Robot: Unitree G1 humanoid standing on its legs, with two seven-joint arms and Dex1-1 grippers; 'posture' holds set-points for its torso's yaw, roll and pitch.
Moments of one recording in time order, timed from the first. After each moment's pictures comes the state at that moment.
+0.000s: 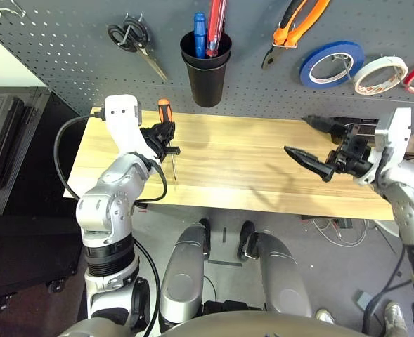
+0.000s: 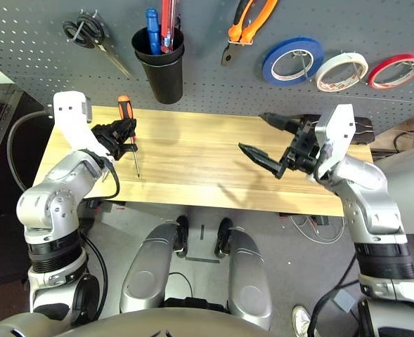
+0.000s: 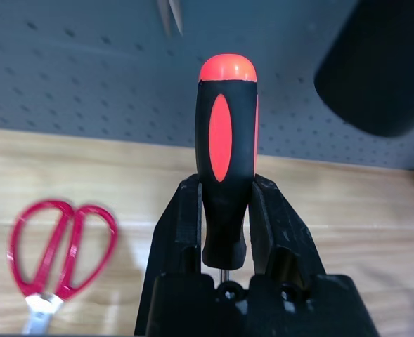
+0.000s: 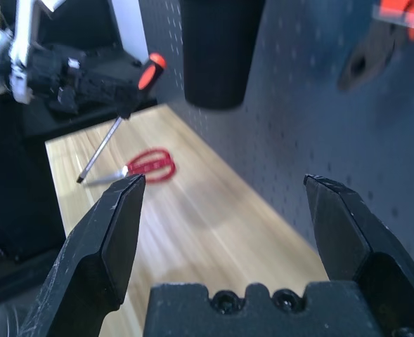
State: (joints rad) left arm -0.43 0.20 0.29 -0.46 -0.40 1.02 -0.13; right arm -0.28 -0.58 -0.14 -0.12 0.60 0.15 0.95
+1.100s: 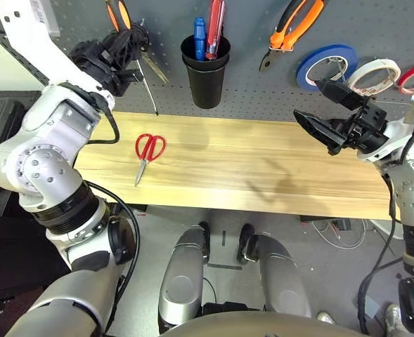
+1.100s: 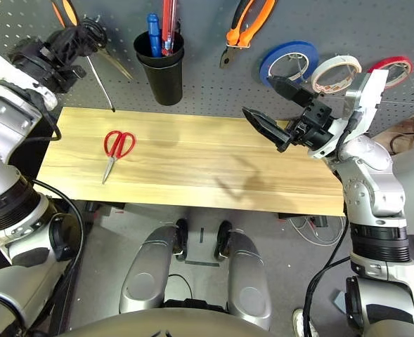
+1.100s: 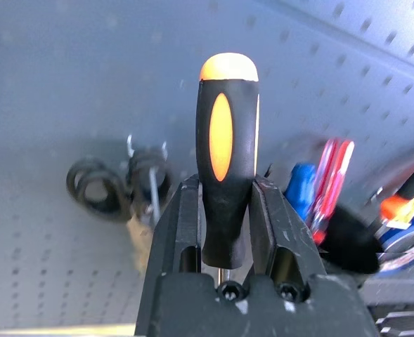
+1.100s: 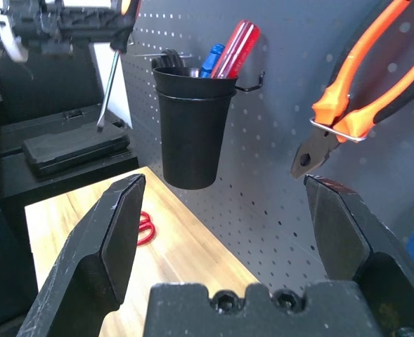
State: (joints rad) left arm -0.83 0.33 0.53 -0.46 -0.72 1.13 -0.03; right arm -0.35 -0.54 -0.21 -0.12 0.66 0.16 0.92
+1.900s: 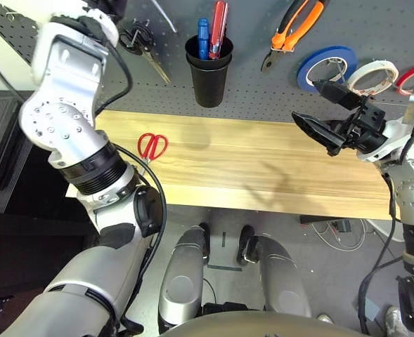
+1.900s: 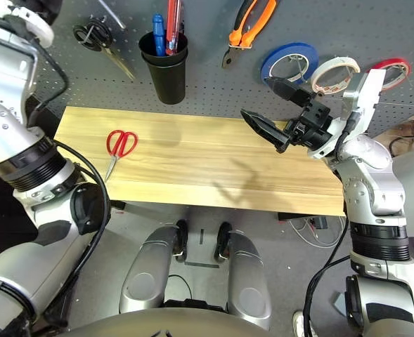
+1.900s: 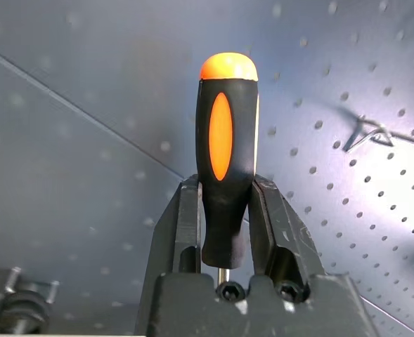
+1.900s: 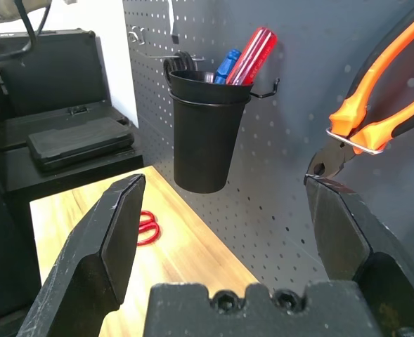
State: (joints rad) left arm -1.05 0.10 0.46 -0.19 -0.75 0.69 0.14; right arm -0.35 -0.53 -0.21 -0.12 0.63 0.15 0.92
